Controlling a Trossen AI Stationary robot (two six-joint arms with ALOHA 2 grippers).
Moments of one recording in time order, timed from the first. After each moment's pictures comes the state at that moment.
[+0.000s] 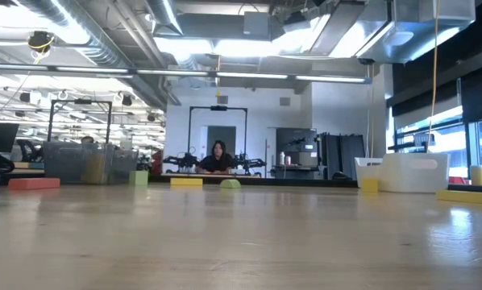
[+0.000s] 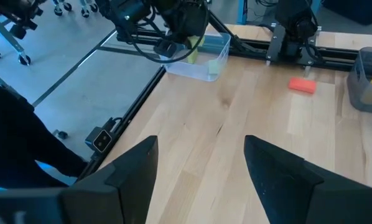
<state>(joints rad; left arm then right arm) -0.95 1.90 1.49 -1.45 0.20 -2.30 -0.07 1.27 1.31 -0.59 -0.52 -0.13</state>
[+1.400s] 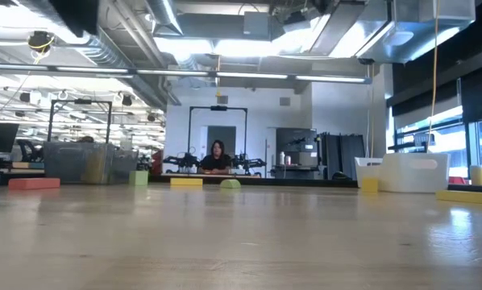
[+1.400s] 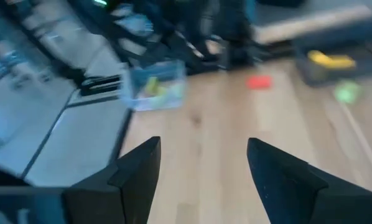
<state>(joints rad) -0.49 1.53 1.50 -1.54 -0.43 -1.57 -0.07 1.27 1.31 -0.49 -0.31 0.22</state>
